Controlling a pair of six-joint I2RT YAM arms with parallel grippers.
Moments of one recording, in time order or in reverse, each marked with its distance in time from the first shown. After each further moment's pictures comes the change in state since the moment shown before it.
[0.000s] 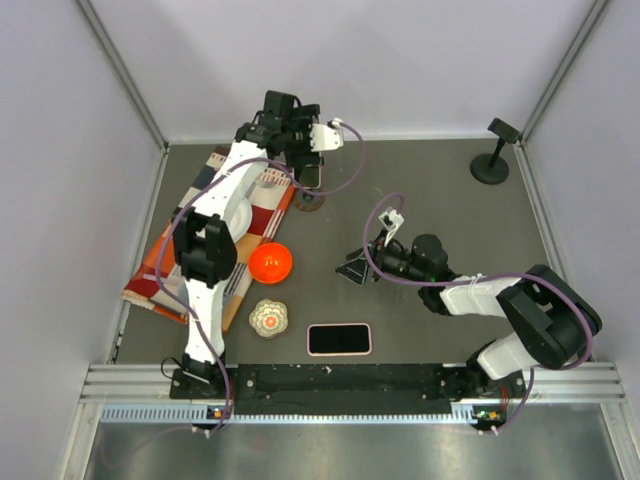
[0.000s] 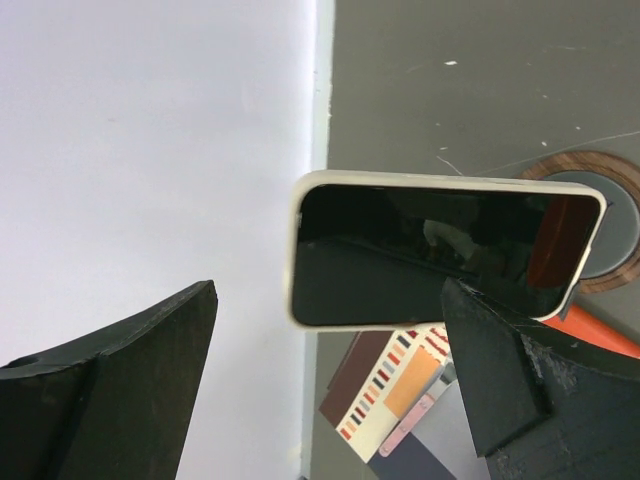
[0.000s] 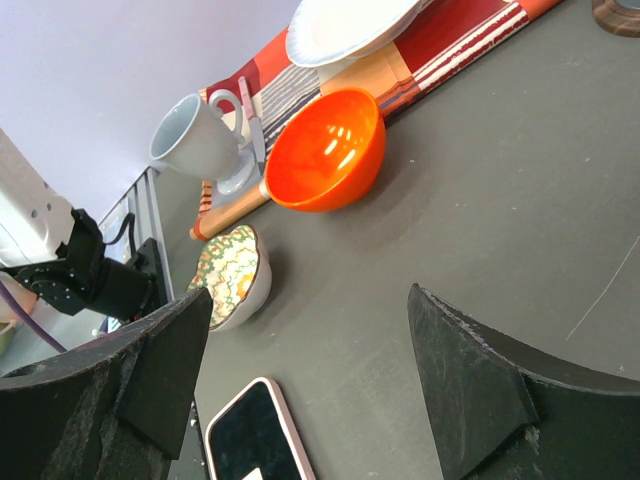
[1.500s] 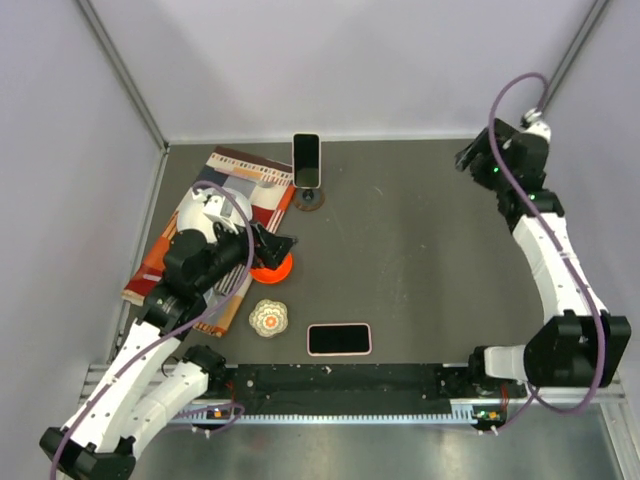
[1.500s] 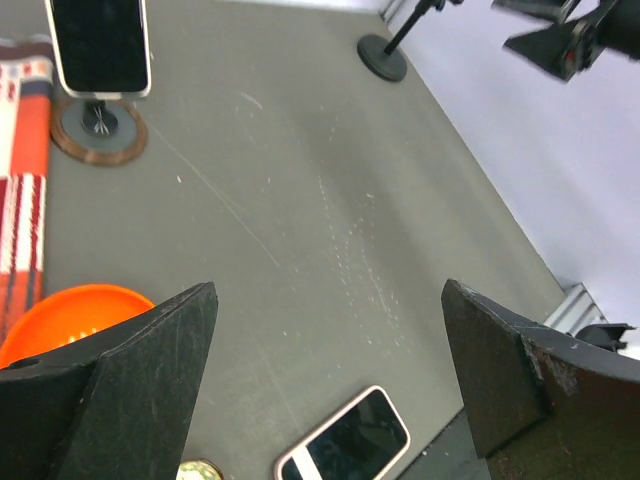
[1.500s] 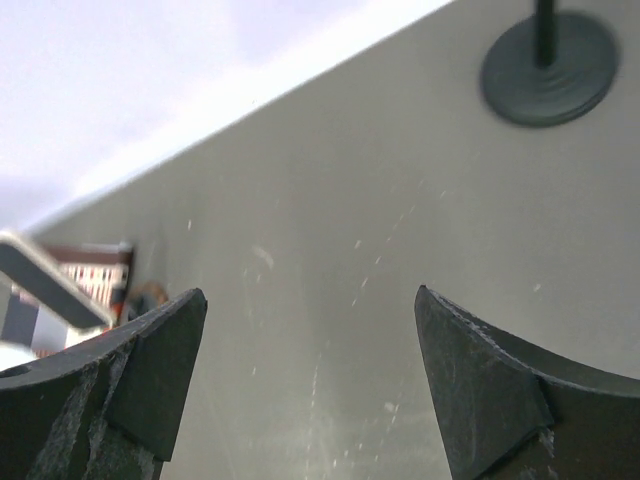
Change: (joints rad) left arm -0.092 -1.487 -1.379 0.439 -0.011 -1.706; right arm -0.590 -0.196 0.720 -1.221 0.529 -0.068
